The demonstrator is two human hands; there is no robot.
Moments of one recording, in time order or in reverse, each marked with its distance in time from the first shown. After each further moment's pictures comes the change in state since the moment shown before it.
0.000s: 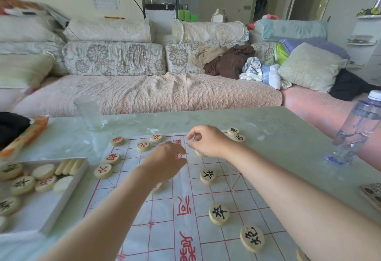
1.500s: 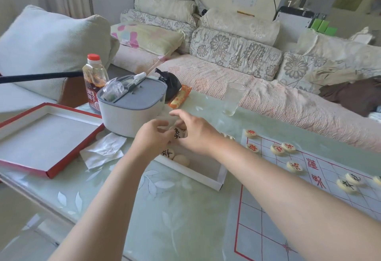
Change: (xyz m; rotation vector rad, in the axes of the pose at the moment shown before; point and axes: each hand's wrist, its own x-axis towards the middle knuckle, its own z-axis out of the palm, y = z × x) left_hand -0.235 -0.302 -0.157 -0.669 0.596 -0.662; right_hand 0.031 -0.351 0.266 -0.058 -0.295 -0.629
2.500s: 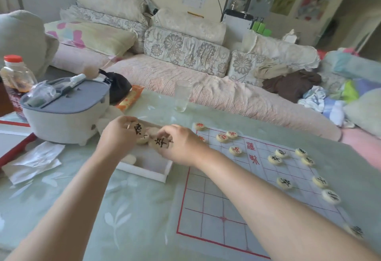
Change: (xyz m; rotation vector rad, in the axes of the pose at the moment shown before) left_hand -0.018 0.043 0.046 0.106 0.056 0.035; right_hand -0.093 0.033 -0.040 -0.031 0.082 0.208
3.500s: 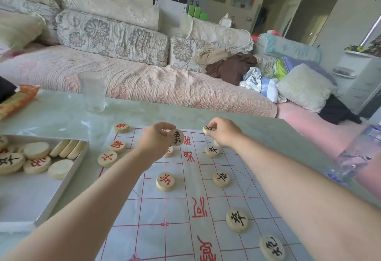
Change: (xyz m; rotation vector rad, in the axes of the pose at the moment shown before) left_hand -0.041 0.118 0.277 -0.173 -0.584 0.191; right_hand -0.088 0.322 -0.154 -0.224 0.266 0.678
